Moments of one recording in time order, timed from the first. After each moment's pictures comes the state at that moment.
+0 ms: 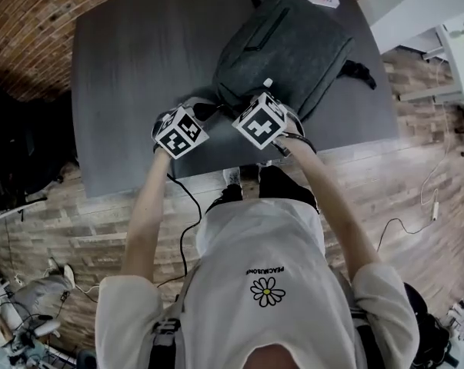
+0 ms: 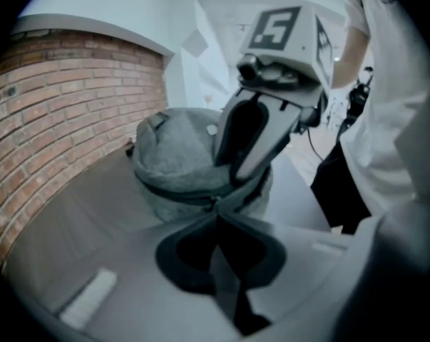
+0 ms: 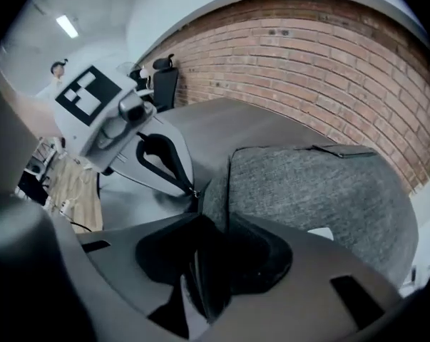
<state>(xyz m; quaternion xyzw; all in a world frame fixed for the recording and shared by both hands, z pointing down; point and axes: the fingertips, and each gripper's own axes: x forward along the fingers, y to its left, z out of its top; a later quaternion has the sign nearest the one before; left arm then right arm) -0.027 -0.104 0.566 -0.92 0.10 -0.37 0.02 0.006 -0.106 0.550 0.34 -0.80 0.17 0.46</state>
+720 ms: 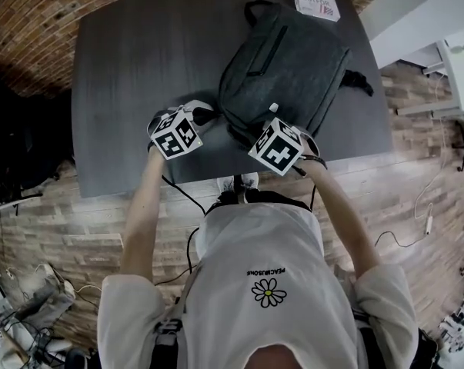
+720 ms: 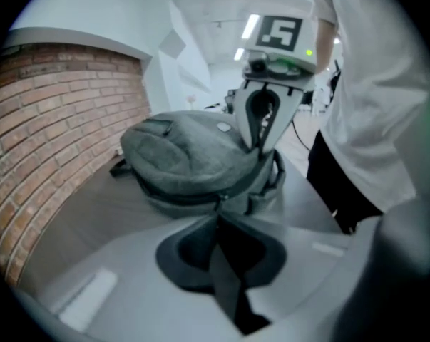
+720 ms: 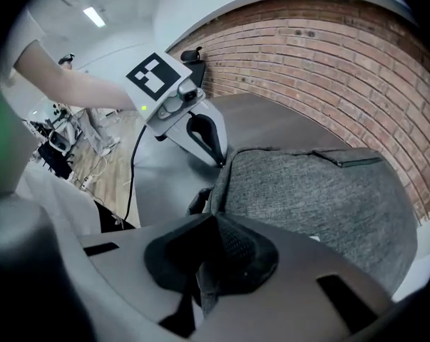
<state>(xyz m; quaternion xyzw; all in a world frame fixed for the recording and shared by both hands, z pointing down) -0.019 -0.108 0.564 -0.92 0.04 -0.38 0.07 0.032 -0.059 0.539 0.24 -0.82 0.14 0.50</state>
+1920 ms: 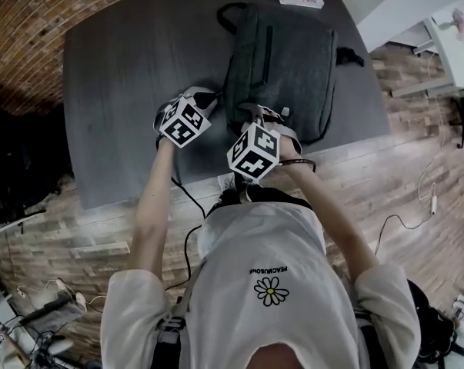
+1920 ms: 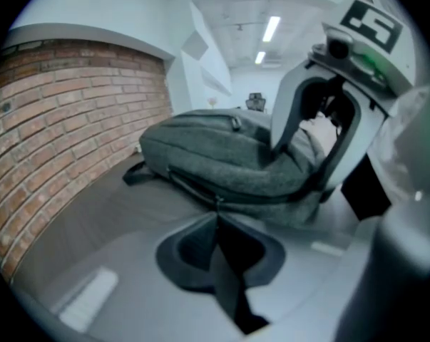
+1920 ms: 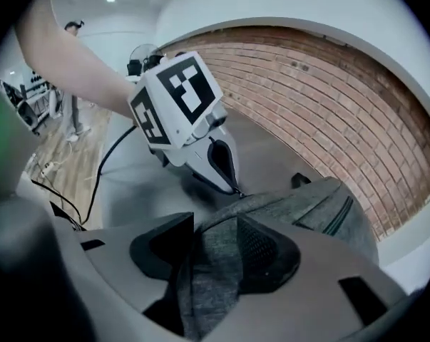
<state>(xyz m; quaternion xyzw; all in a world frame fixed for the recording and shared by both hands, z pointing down) 0.011 -0.154 0.566 -0.92 0.12 -0.36 0.05 0.012 -0.084 0.530 0.35 -0.80 0.03 0.49</state>
